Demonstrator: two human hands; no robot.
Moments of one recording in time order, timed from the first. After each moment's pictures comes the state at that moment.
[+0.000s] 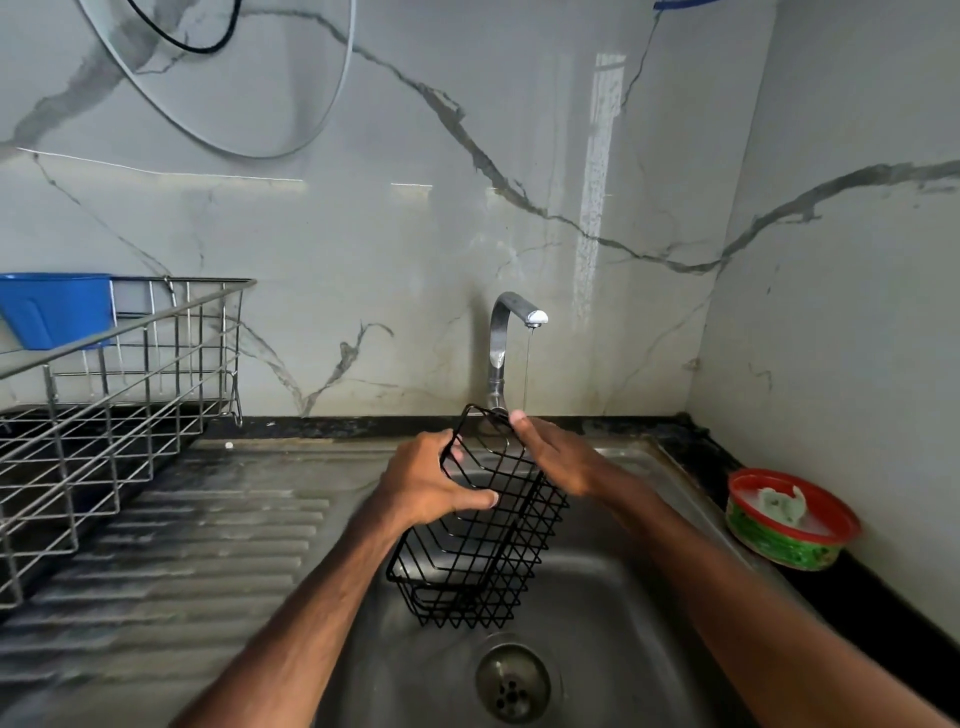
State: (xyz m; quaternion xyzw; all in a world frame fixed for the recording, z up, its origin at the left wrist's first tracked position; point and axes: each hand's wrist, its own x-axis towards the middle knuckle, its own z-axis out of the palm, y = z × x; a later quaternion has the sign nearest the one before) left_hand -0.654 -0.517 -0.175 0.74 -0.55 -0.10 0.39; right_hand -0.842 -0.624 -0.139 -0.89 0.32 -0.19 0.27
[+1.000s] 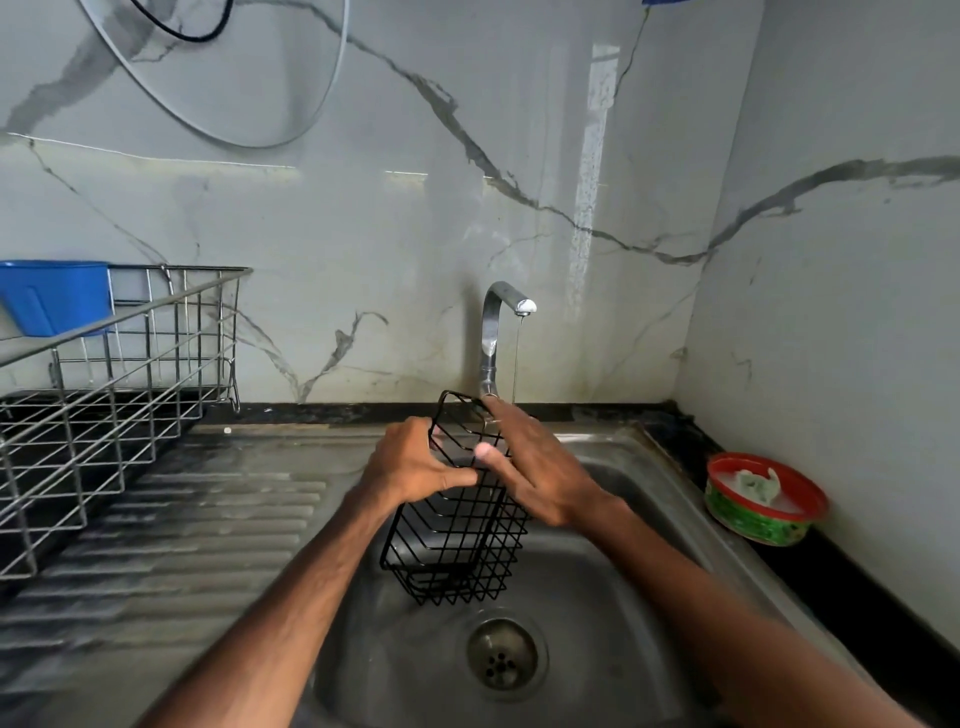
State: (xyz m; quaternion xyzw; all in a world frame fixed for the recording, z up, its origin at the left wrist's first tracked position) left_hand -0.660 -0.509 -0.164 0.77 -0.53 -0.08 0.33; right_hand -0.847 -0.598 -0.169 -0.94 0.22 -0.23 0.10
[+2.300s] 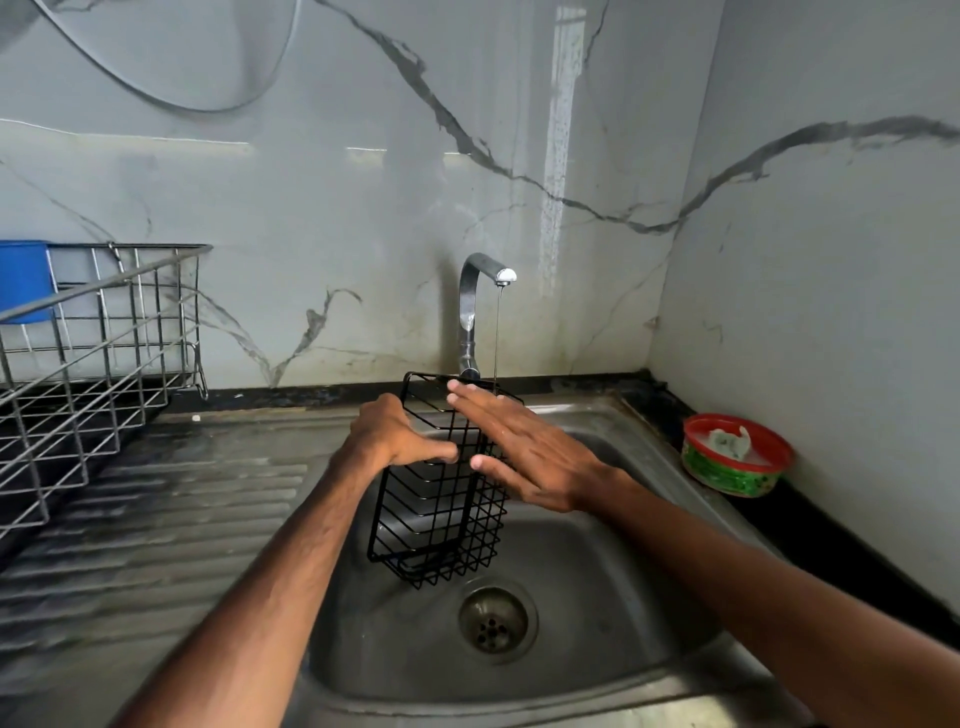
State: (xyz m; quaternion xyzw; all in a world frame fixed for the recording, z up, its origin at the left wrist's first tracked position) left_hand -0.656 -0.511 -0.151 0.84 -0.44 -0.15 0.26; right_hand -0.866 -0.600 -0.173 -0.97 0.08 -0.21 0.00
